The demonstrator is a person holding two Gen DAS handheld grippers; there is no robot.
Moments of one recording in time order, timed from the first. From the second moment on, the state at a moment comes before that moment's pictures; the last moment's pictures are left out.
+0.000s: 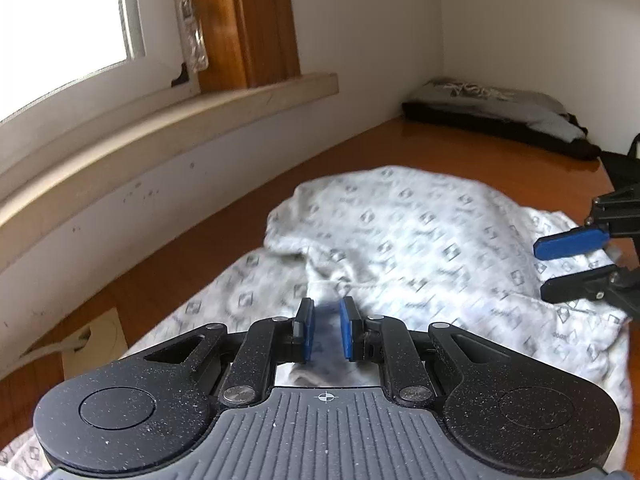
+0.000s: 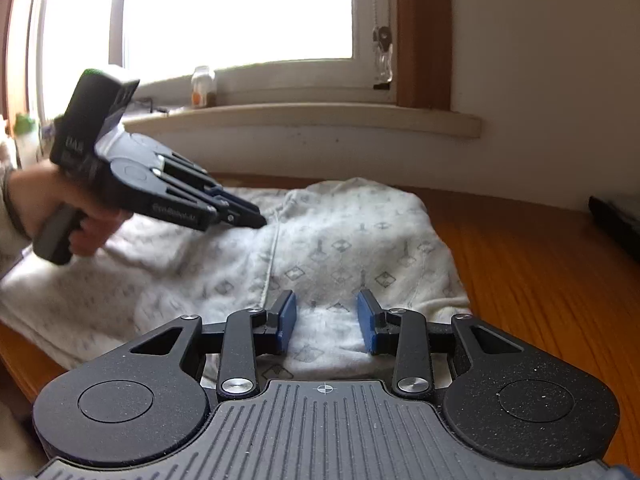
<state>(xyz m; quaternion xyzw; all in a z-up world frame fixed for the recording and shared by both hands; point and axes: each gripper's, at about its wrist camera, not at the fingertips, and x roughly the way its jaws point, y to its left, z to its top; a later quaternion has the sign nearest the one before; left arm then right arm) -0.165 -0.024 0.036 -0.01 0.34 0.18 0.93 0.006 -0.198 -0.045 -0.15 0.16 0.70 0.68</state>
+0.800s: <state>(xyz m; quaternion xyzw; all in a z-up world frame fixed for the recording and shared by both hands) -0.029 -0.026 0.020 -0.01 0.32 0.14 0.94 0.134 -0.206 -0.039 -0.17 0.18 0.67 0.70</state>
